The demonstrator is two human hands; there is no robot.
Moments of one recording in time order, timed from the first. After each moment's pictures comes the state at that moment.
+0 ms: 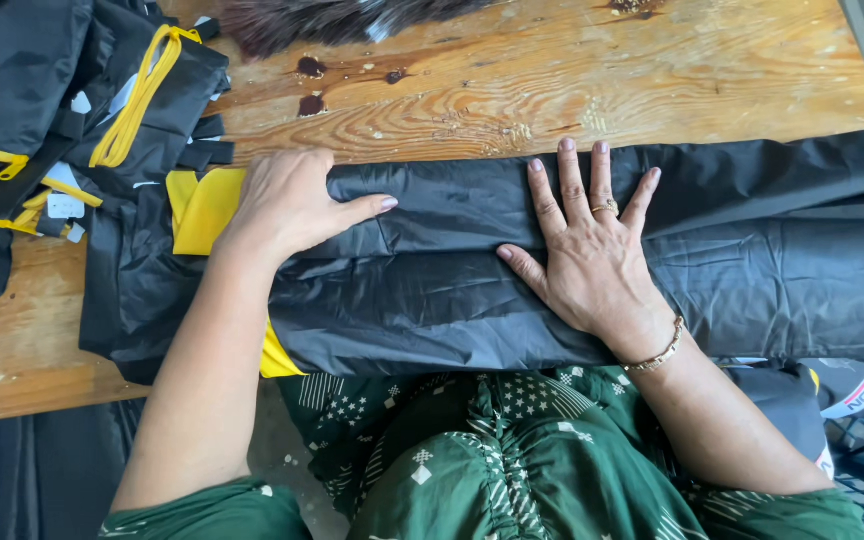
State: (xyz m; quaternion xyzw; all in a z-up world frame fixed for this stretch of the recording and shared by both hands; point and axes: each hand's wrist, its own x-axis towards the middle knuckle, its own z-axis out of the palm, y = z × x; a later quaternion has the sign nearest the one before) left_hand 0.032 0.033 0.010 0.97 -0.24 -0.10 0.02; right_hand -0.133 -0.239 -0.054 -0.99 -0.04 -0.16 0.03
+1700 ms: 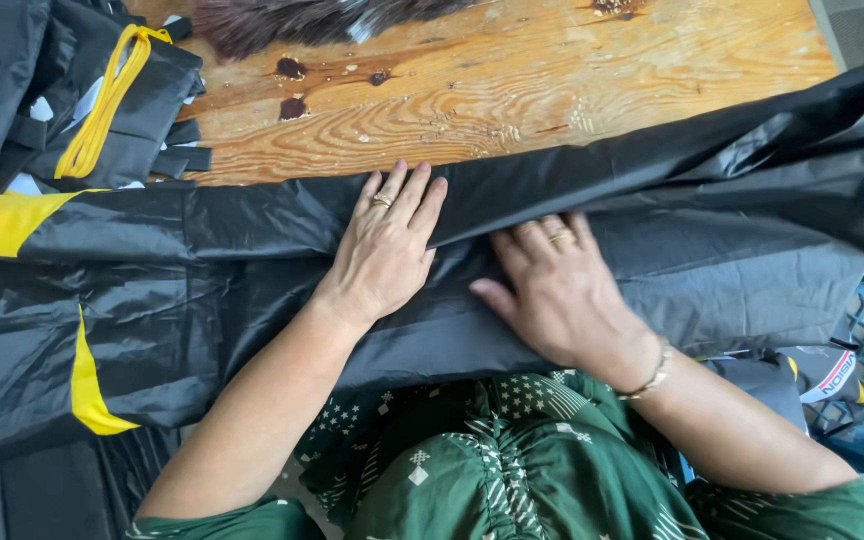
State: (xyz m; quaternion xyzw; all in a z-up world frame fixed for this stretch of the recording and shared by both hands) left_hand -0.015 -0.012 -0.091 0.85 -0.49 0.19 0.11; right_hand -0.144 -0.213 -0.047 -0.99 -0.09 -0.11 0.04
